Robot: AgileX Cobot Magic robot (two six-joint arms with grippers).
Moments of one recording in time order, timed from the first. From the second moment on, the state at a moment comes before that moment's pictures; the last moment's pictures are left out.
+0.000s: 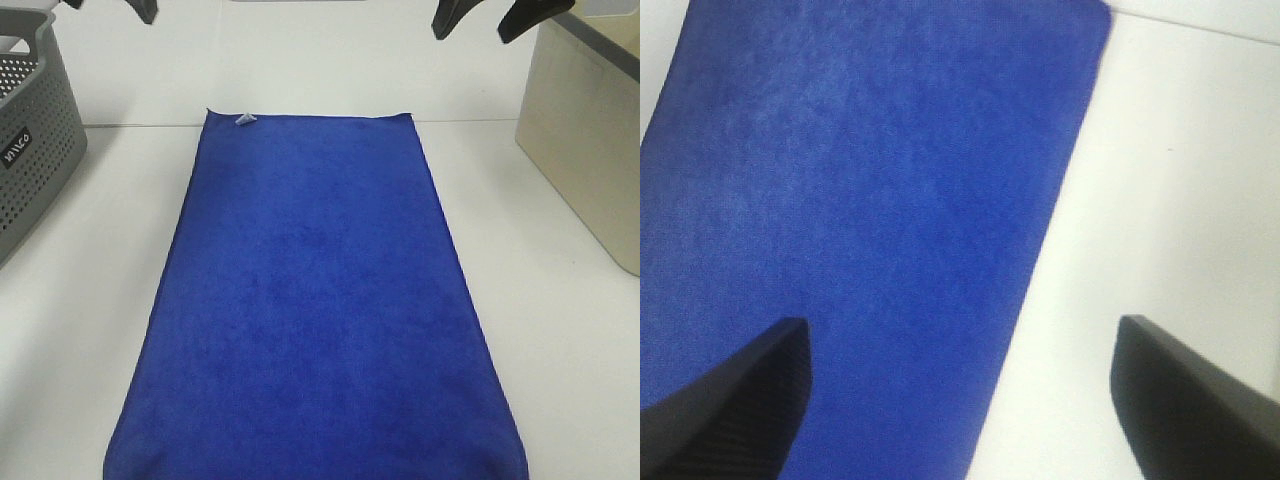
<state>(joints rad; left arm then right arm) -0.20 2.13 -2.22 0.08 1.12 -0.02 0.15 2.08 -2.12 0.27 1.21 -0.13</state>
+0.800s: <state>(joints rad) -0.03 1.66 -1.67 0.00 1.21 0.02 0.15 1.42 -1.62 0.17 1.22 0.00</state>
